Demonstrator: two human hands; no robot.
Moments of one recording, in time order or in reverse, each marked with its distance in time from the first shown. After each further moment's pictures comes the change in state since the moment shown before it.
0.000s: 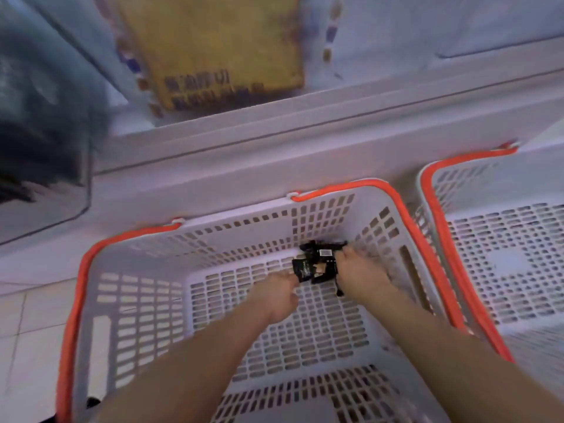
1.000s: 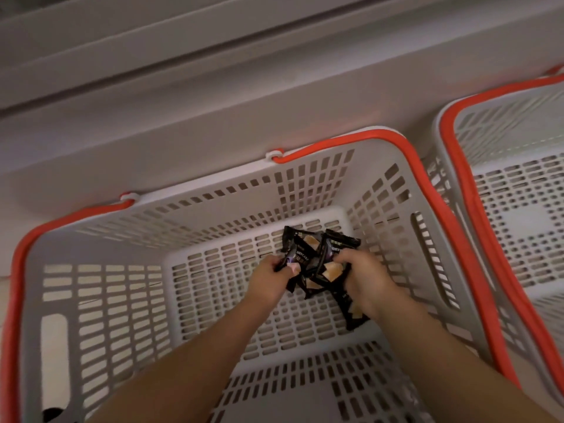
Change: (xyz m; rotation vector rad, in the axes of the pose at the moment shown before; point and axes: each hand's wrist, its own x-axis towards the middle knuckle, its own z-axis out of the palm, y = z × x) left_hand 0.037 0.000 0.061 -1.154 0.247 -0.404; right_hand -0.008 -0.006 0.049 2.074 -0.085 0.546
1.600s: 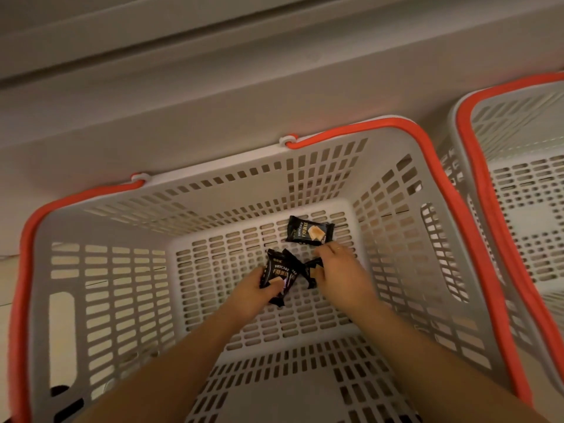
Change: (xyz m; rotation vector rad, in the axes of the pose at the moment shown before) left_hand -0.025 -0.035 -0.037 0.154 -0.175 0.061; right_hand 0.013 0.038 0.003 -1.621 0.036 -0.726
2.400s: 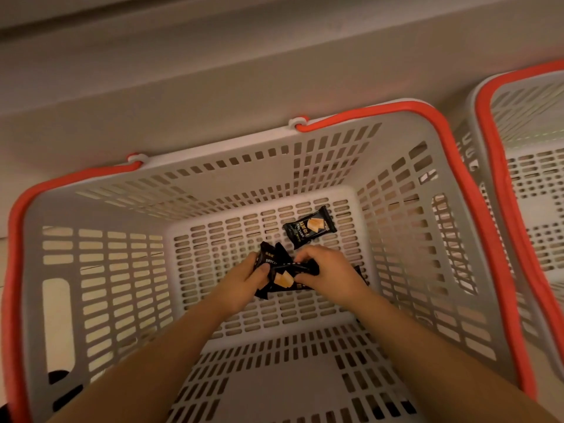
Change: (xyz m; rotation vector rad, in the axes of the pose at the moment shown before) left_hand -0.002 -0.019 -0.020 0.114 -0.065 0.106; right_hand -0.005 -0.016 -0.001 0.349 -0.197 -0.109
